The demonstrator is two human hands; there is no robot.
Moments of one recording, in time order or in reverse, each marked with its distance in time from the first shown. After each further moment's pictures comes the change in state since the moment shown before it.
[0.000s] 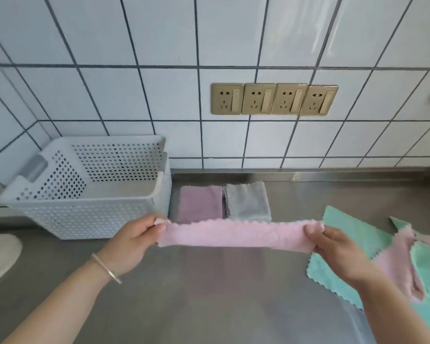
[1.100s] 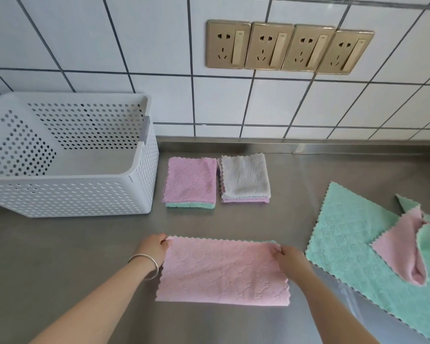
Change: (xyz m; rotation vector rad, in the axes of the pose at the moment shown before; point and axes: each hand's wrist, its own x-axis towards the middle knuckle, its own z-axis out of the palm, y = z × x) left_hand 0.047 -0.161 0.092 0.514 -0.070 -0.603; right_hand 0.065 0.132 0.059 -0.758 0.058 0.497
